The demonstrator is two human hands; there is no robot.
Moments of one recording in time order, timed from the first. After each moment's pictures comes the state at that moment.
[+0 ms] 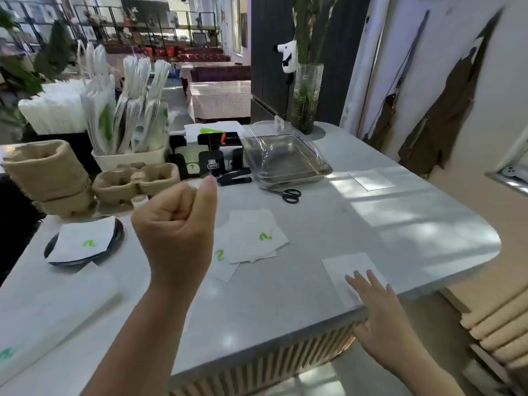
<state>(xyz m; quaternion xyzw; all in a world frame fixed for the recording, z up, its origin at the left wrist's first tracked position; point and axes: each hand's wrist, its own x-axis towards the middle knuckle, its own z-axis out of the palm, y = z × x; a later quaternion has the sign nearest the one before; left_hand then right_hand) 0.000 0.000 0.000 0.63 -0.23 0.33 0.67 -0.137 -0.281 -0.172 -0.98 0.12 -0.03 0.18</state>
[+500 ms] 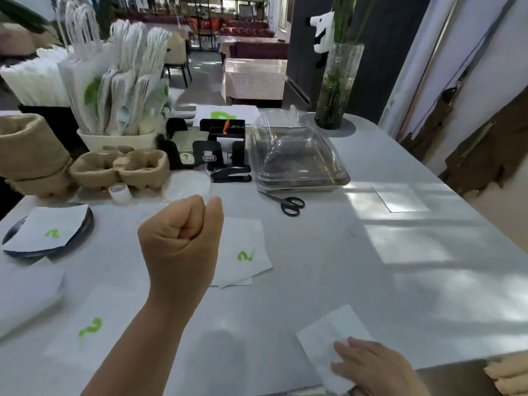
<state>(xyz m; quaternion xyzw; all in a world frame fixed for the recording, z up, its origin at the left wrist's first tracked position) 0.047 -0.090 -0.033 0.70 -0.14 0.33 0.62 -0.096 -0.362 -0.169 -0.98 -0.13 -0.05 0.15</state>
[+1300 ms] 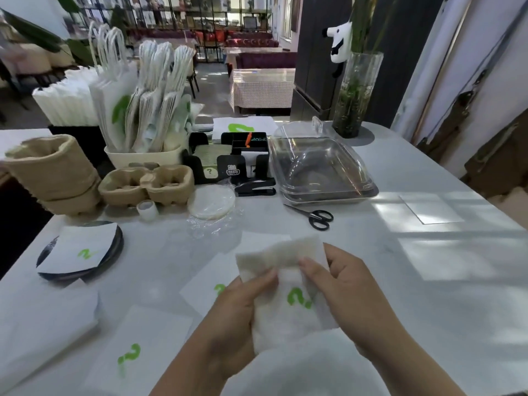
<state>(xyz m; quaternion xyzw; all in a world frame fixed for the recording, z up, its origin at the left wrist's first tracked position) 0.040 -0.066 -0.078 0.43 0.02 -0.30 0.85 0.016 -0.226 -0.041 -0.76 0.06 -0.04 0.65</state>
